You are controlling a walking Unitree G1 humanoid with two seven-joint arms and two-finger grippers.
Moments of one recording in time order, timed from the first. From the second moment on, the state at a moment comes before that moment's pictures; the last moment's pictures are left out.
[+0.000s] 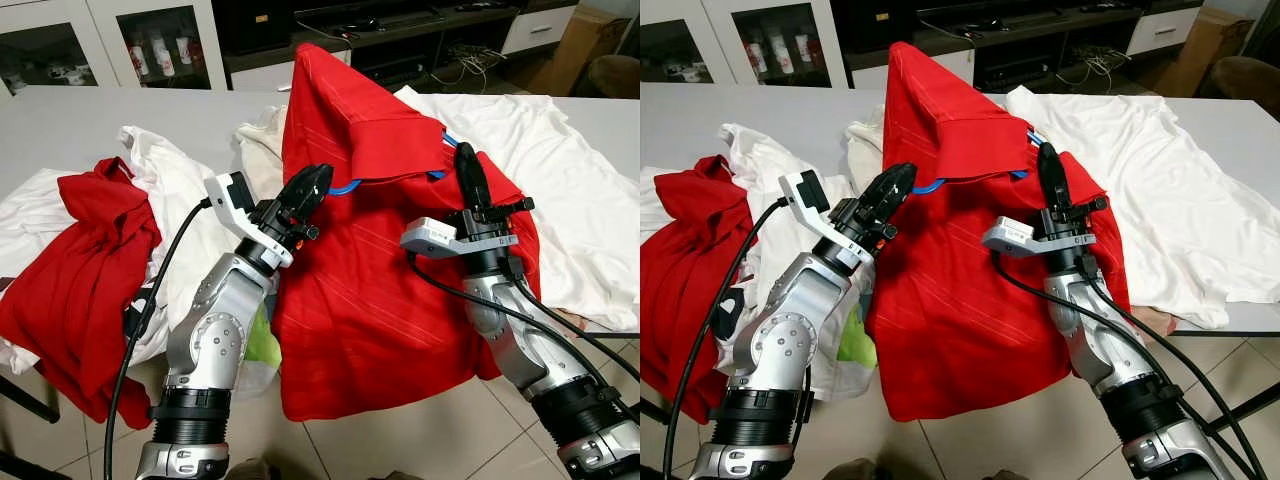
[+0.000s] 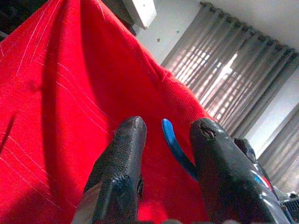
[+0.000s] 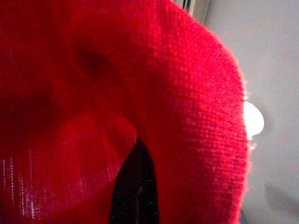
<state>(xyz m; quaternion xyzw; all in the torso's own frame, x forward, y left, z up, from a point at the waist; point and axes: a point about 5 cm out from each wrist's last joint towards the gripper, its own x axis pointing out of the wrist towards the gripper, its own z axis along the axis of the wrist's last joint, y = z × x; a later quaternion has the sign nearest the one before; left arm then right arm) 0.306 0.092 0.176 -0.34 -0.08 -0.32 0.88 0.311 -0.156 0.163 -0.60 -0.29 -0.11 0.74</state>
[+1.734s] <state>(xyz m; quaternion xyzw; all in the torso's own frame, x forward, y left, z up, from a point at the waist) 0.295 0.084 0.180 -0.38 -0.06 -0.38 0.84 0.311 -0.146 0.161 -0.57 -0.29 -0.07 0.77</state>
